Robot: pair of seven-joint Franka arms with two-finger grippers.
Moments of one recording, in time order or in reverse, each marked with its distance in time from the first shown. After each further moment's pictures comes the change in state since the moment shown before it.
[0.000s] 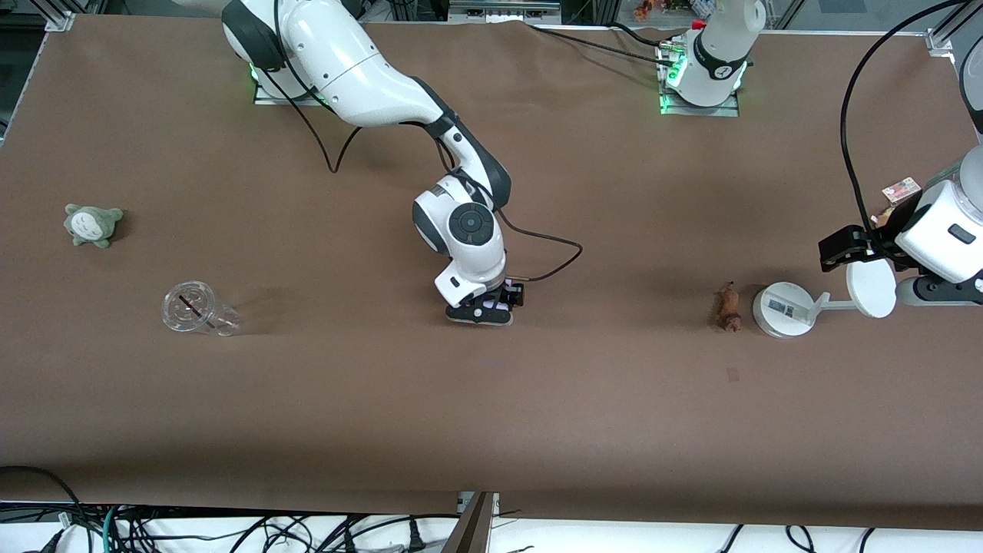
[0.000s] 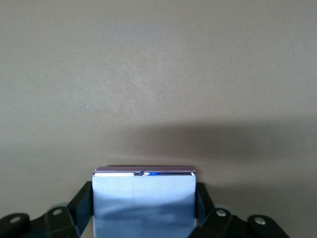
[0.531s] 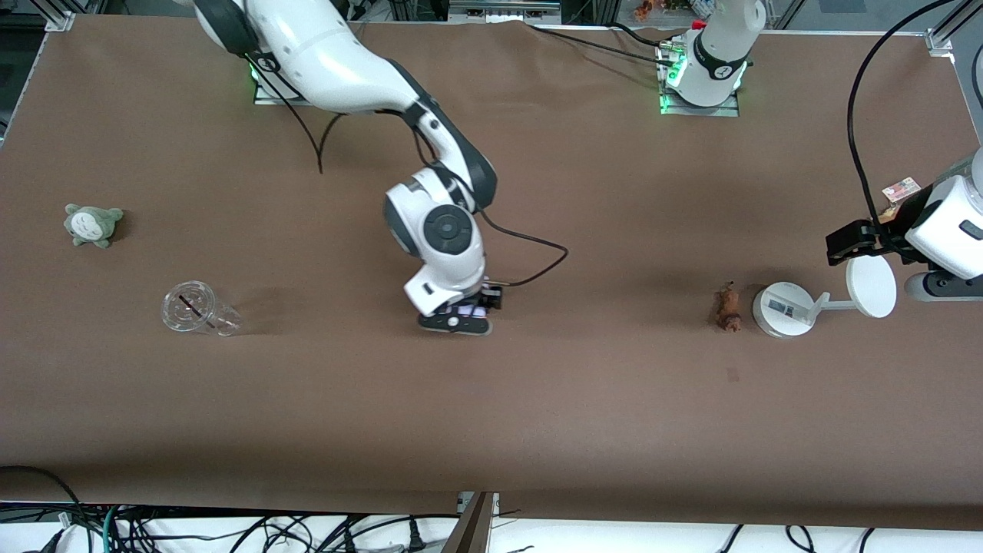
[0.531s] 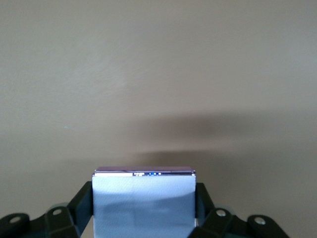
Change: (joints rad) left arm 0.017 -0.001 0.003 0.011 0.000 -0.036 0.002; right arm -0.091 -0.166 -0.020 0.045 0.002 -0.351 -0.158
